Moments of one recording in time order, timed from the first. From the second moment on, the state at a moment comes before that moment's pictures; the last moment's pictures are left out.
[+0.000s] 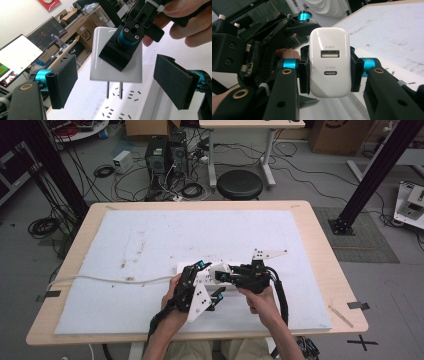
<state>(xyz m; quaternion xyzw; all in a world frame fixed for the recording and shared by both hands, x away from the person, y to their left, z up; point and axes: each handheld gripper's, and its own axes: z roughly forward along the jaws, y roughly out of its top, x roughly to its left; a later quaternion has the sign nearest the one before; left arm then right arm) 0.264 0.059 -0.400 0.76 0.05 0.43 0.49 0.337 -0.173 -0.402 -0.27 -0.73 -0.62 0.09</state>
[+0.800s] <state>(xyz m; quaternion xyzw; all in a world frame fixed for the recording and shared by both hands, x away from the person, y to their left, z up) 0.267 0.135 -0.399 0.72 0.20 0.34 0.57 0.335 -0.199 -0.403 -0.29 -0.73 -0.62 0.01</state>
